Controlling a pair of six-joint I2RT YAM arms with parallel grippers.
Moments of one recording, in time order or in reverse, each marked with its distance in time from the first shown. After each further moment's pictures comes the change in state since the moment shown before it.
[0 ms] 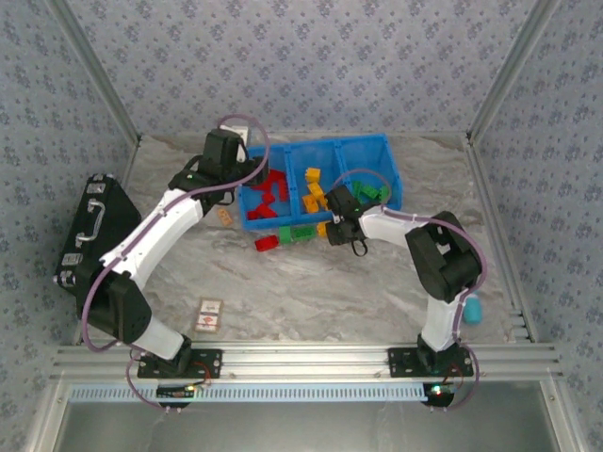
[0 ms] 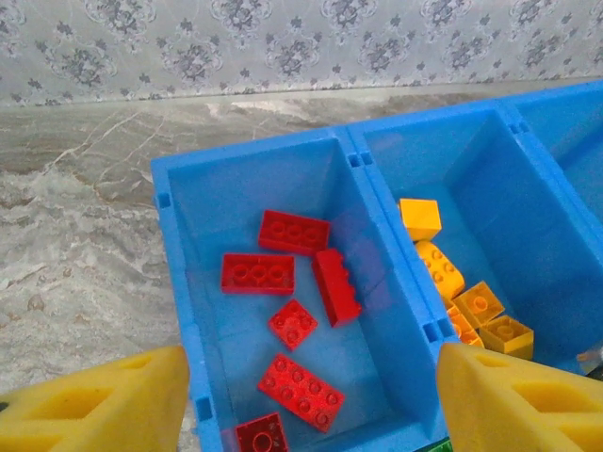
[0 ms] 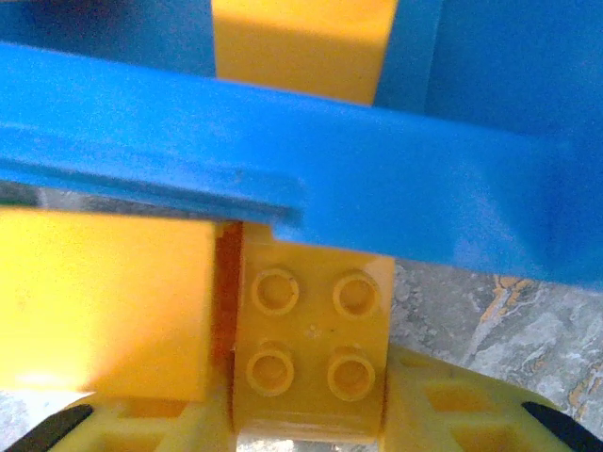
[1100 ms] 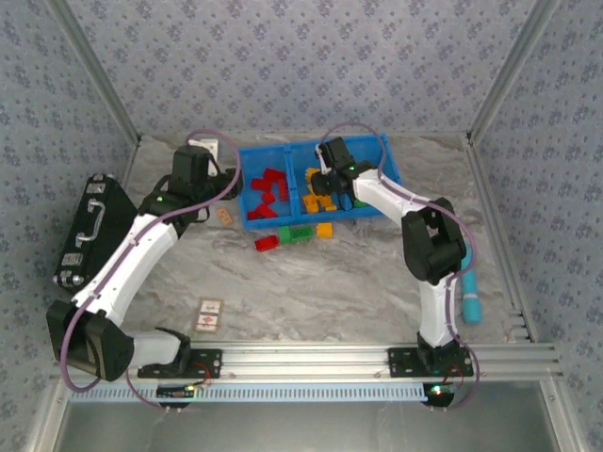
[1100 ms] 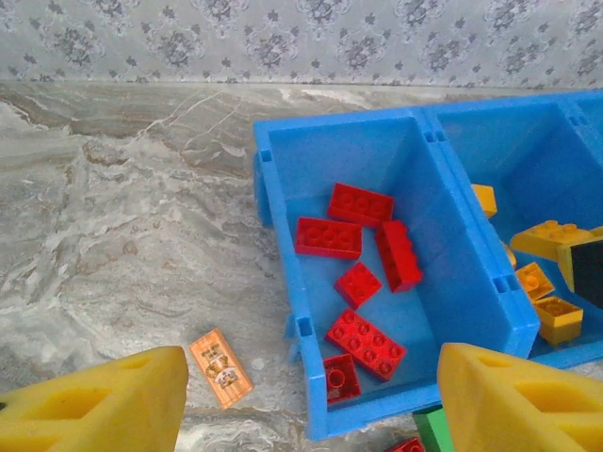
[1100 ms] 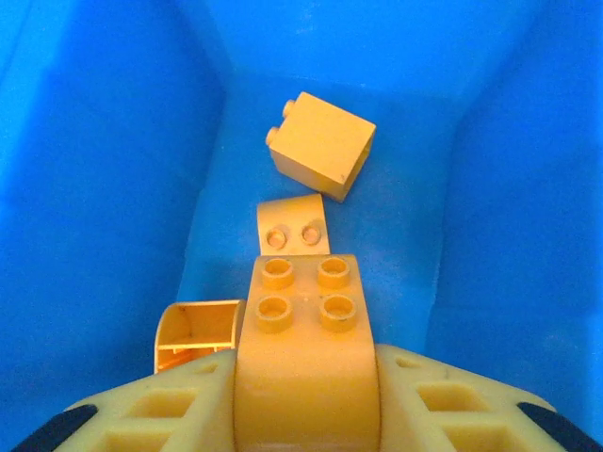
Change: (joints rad) left arm 0.094 -0.221 -0.180 -0.026 0.003 0.012; right arm -0.061 0.180 0.500 -0.058 -0.059 -0.057
